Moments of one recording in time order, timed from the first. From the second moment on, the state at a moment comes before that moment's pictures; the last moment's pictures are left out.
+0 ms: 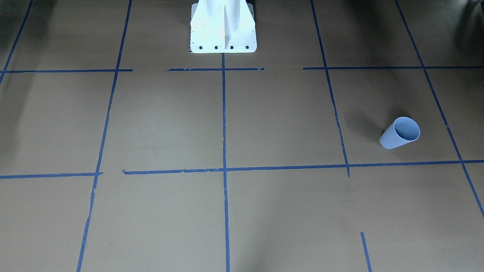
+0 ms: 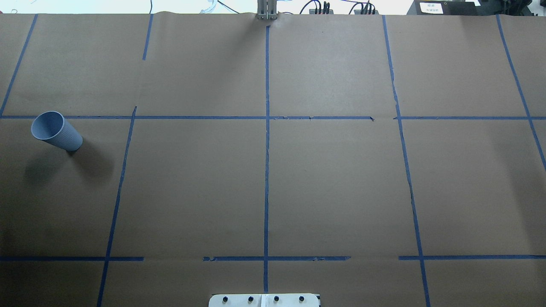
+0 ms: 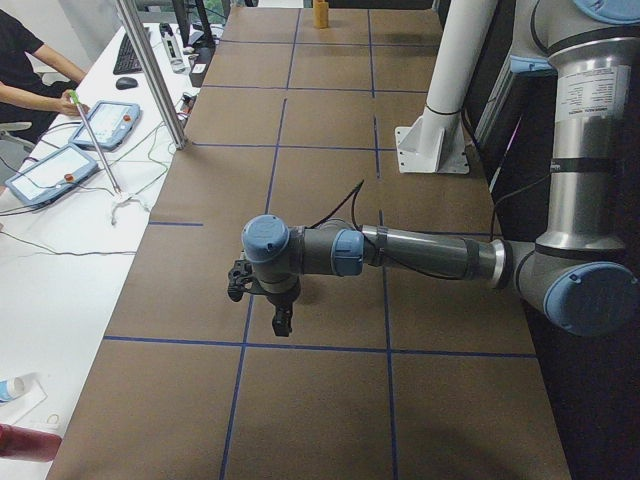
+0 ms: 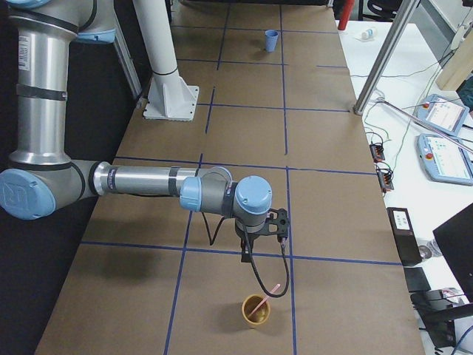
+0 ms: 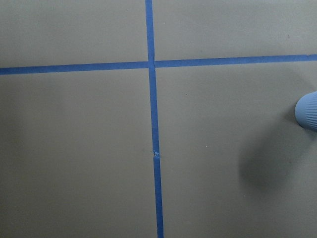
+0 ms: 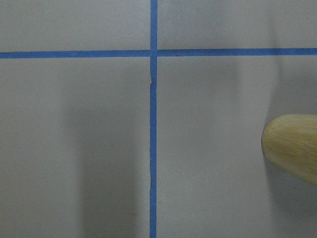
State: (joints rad) left arm -1.52 -1.53 -1.73 -1.46 -2.39 0.02; right arm 1.62 -1.70 1.72 -1.67 2.38 -0.08
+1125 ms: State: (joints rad) left arm -1.32 -1.62 -1.70 -1.67 -2.40 -0.42; right arm 1.62 -1.70 1.73 -1.67 2.39 -0.08
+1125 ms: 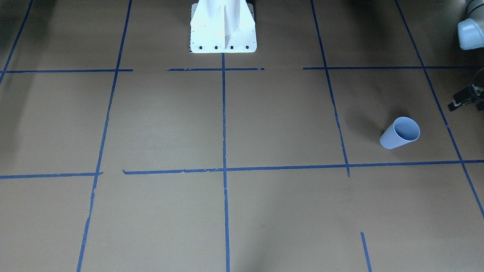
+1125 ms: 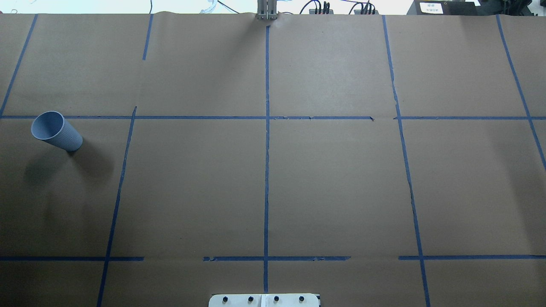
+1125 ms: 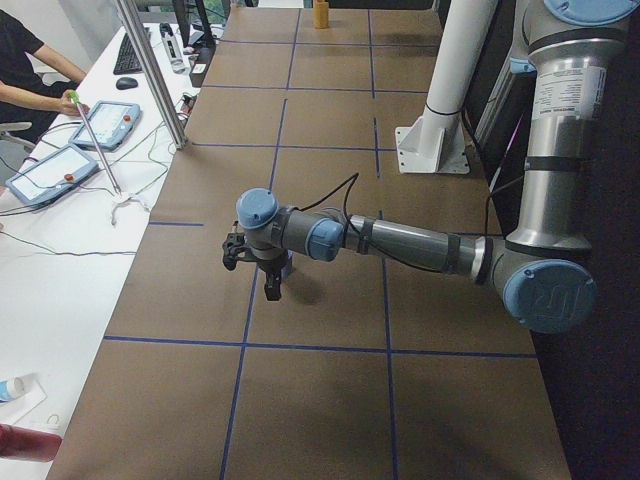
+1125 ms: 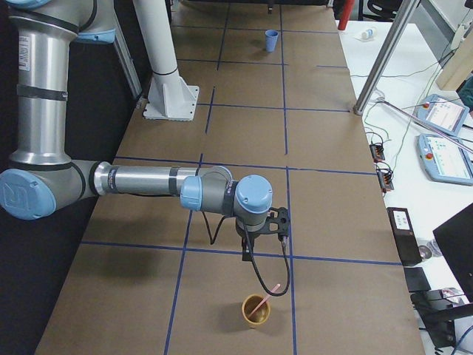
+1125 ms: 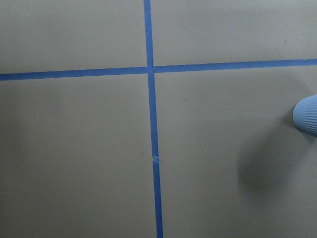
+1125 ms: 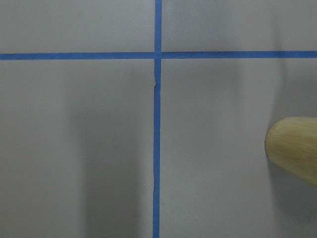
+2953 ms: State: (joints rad) left arm -1.09 -1.93 -1.64 -1.73 -2.39 -0.89; right arm 1.62 -1.68 1.72 -1.67 2.43 -0.08
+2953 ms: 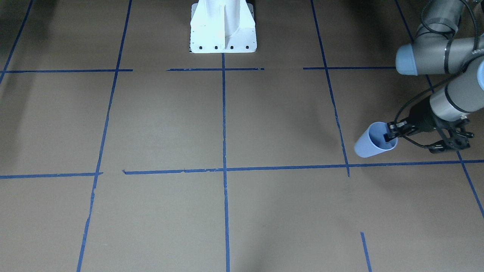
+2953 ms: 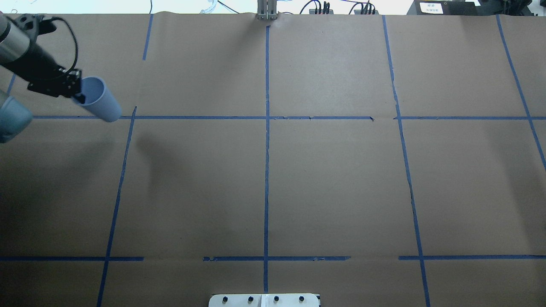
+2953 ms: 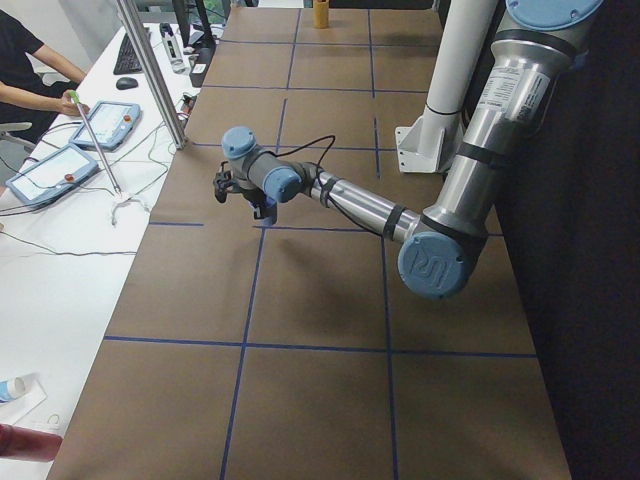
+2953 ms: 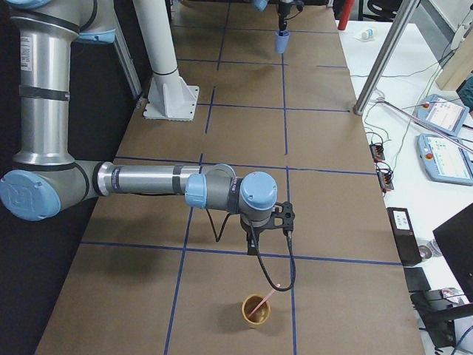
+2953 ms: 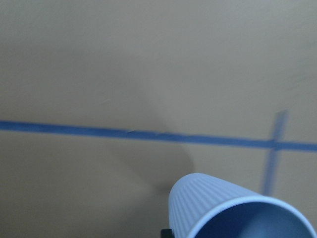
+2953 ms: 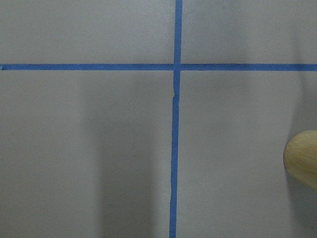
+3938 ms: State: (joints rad) left arm -0.64 -2.31 -1.63 -1.61 -2.08 -1.16; right arm 1.61 -1.68 1.73 -1.63 2.44 -0.07
